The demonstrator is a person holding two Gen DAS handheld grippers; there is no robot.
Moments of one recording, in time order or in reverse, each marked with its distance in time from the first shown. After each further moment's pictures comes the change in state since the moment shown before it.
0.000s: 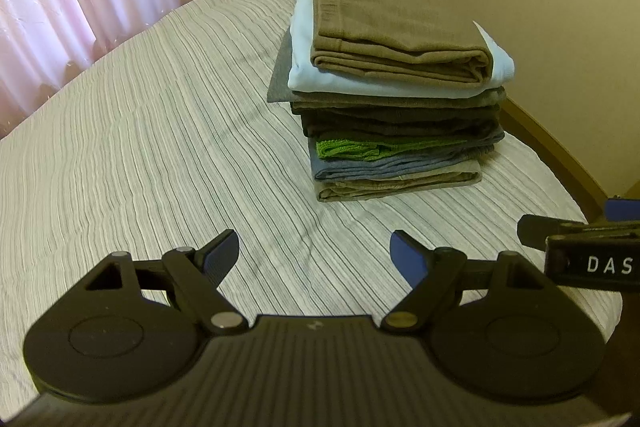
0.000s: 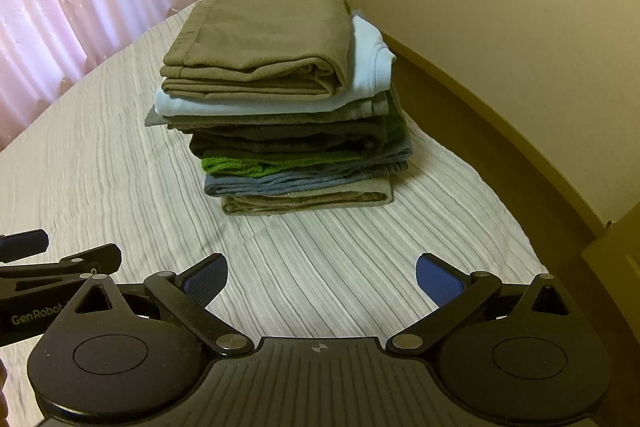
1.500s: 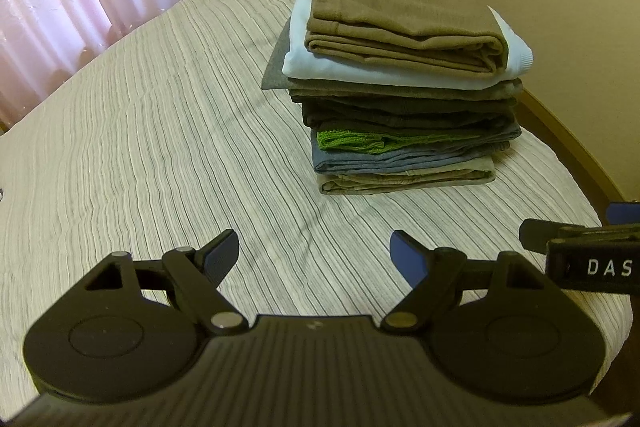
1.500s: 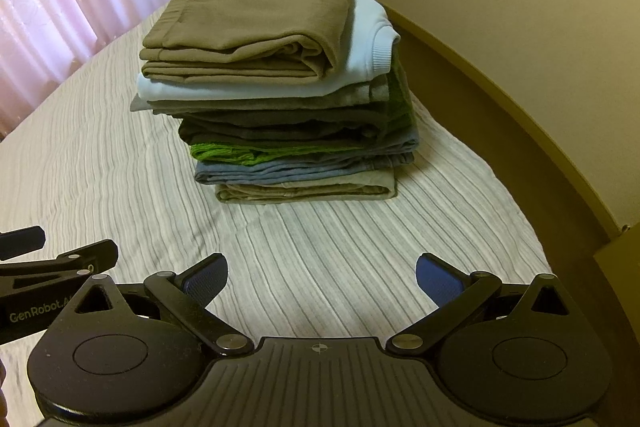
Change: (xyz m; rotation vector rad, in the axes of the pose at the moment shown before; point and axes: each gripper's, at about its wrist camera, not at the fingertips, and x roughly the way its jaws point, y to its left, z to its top) left arm 0.022 -0.026 0.003 -0.032 0.040 0.067; right arm 0.030 -0.031 0.012 -0.033 0.063 0.057
